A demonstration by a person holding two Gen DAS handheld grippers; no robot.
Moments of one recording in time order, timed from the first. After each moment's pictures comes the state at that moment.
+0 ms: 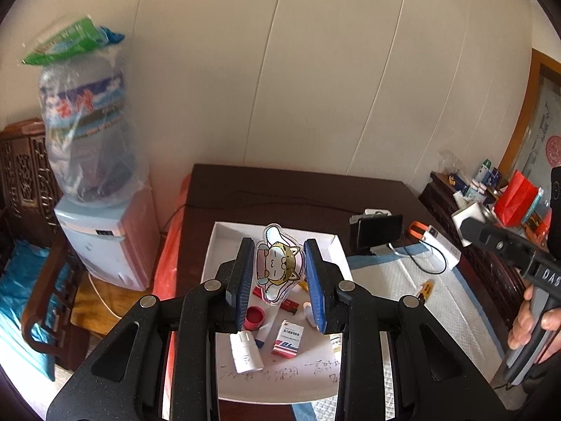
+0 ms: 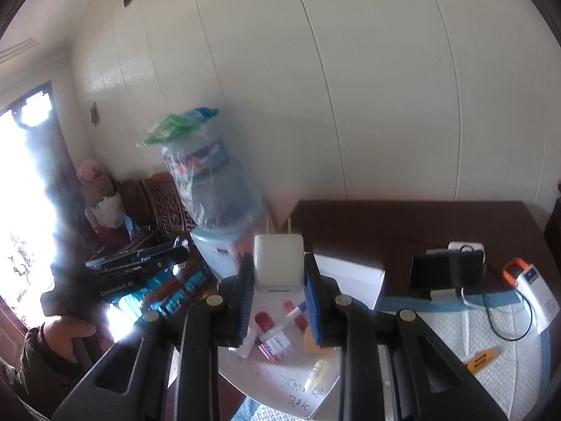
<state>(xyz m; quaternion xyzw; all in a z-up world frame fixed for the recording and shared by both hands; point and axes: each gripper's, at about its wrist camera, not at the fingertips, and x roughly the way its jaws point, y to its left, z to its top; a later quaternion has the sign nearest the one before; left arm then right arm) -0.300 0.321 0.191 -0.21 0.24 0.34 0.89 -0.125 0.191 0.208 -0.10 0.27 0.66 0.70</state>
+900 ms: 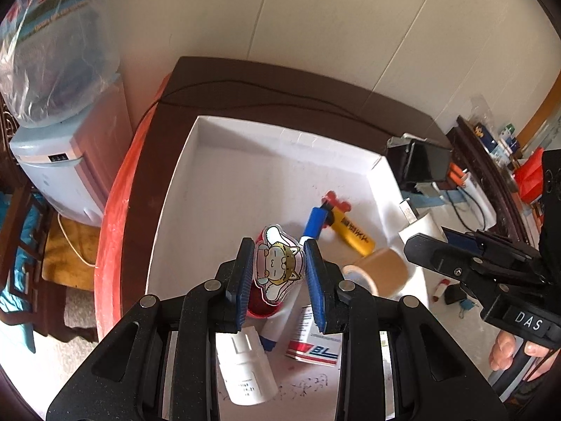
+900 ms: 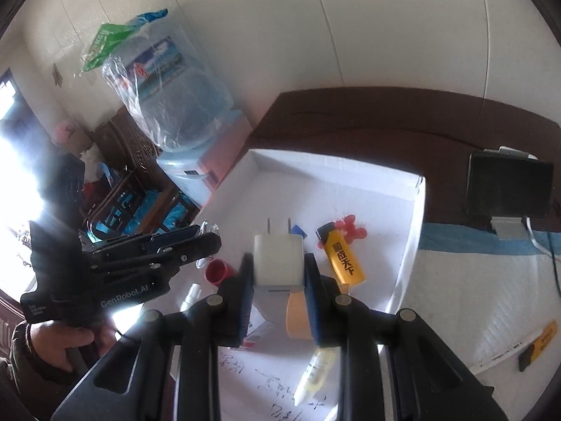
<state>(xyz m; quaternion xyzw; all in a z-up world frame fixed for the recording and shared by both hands) -0.234 0.389 0.053 -0.29 0.37 0.30 0.83 -0.106 0.292 0.076 -0.18 0.41 0.62 0.65</state>
